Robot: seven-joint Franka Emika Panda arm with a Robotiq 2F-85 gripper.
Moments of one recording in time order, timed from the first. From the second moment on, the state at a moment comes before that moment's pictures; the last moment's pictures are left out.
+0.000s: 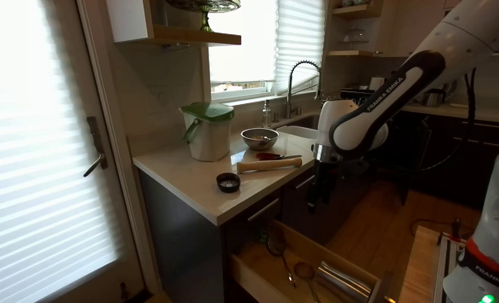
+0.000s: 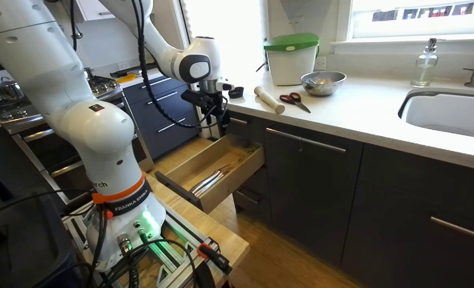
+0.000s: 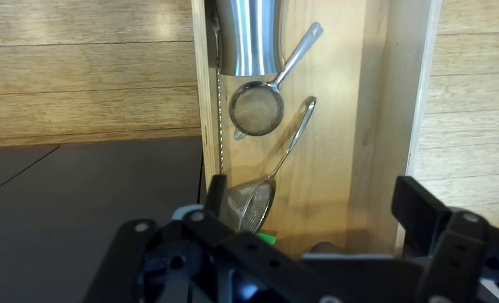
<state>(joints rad) 0.09 -0.13 0.04 -2.69 0.22 2.58 -0.02</state>
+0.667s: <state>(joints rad) 0.13 0.18 0.15 -2.61 0.59 2.77 0.00</state>
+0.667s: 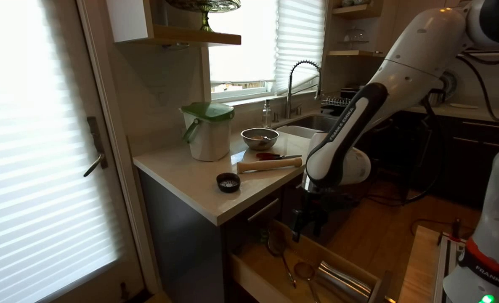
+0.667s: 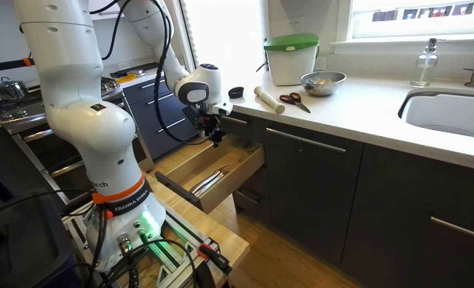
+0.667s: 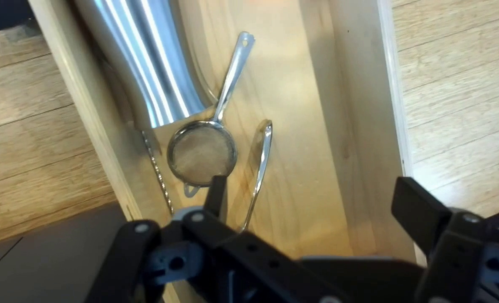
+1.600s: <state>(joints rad) 0.04 0.53 0.23 -2.40 0.73 2.93 -0.07</state>
